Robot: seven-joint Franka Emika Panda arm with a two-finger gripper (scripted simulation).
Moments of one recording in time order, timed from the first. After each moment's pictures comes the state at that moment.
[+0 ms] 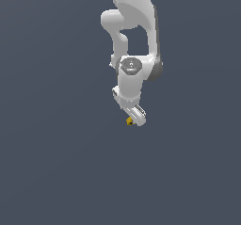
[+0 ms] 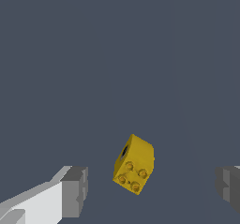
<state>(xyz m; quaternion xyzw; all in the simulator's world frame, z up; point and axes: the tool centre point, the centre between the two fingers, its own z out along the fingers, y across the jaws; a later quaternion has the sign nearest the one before) -0.036 0.039 0.099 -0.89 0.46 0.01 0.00</state>
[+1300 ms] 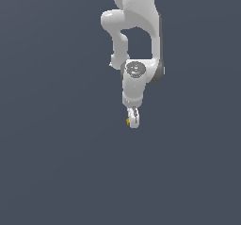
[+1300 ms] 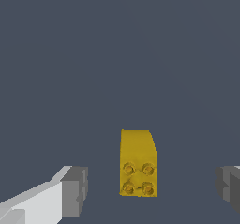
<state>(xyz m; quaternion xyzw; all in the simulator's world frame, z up) -0.052 0.052 0.072 -0.74 0.67 0.00 0.00</state>
